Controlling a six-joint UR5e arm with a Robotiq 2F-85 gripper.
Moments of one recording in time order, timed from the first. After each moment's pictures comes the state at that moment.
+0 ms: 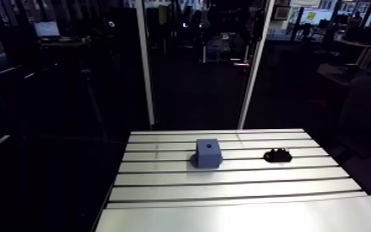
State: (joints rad) arm -0.06 -1.46 1.42 -1.55 -1.61 -1.58
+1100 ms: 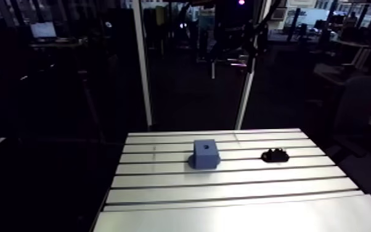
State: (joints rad) arm -0.08 -1.47 1.49 -1.60 -1.69 -1.68
